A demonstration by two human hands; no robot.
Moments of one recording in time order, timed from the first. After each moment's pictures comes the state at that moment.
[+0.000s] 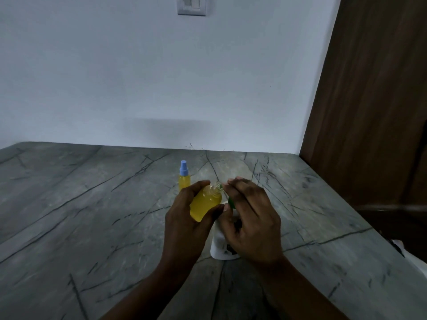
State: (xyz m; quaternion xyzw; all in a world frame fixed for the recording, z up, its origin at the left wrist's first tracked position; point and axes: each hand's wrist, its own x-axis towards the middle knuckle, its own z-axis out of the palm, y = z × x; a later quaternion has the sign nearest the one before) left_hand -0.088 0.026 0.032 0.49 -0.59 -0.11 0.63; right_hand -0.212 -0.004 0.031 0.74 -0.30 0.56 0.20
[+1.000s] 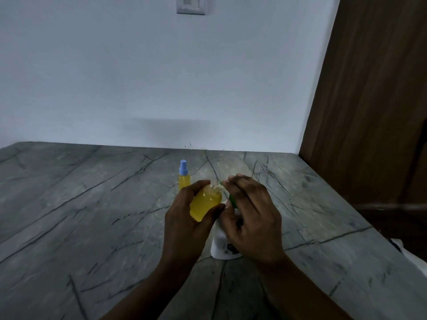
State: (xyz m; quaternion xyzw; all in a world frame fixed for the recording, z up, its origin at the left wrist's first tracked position) left_hand -0.087 0.026 0.032 0.50 -0.59 -0.10 0.63; right_hand -0.212 -0.007 0.031 0.74 -0.31 0.56 0.21
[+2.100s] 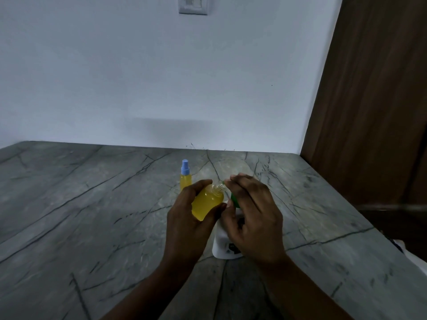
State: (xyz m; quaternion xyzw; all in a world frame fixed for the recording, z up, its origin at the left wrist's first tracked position) left_hand -0.087 0.027 0.033 0.49 -0.60 -0.11 0.62; right_hand -0.211 -0.005 0.034 0.74 -0.32 0.56 0.20
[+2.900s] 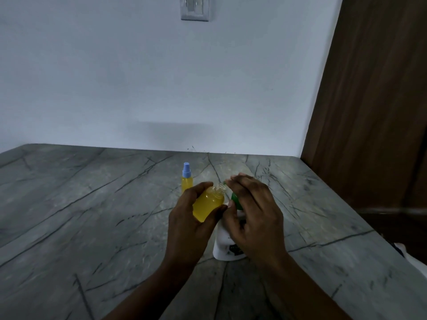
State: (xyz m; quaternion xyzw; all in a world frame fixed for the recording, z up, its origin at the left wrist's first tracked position) left_hand -0.086 0.028 0.035 0.48 -0.60 -0.12 0.63; right_hand -0.212 -0.003 0.039 0.74 -0.33 0.56 0.18
